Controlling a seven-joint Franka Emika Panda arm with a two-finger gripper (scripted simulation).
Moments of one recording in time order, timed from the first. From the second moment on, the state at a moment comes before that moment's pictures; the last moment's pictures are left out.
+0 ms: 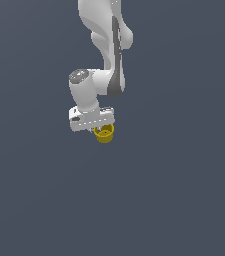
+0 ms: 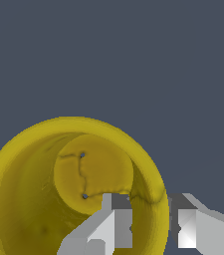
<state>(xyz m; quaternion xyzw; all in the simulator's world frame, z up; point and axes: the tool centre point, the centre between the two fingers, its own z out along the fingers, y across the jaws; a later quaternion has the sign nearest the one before) -0.088 -0.082 0.097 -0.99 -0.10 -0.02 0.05</state>
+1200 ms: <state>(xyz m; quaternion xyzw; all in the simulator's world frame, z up) -0.113 -0.072 0.319 -0.99 -0.10 -0.02 0.04</state>
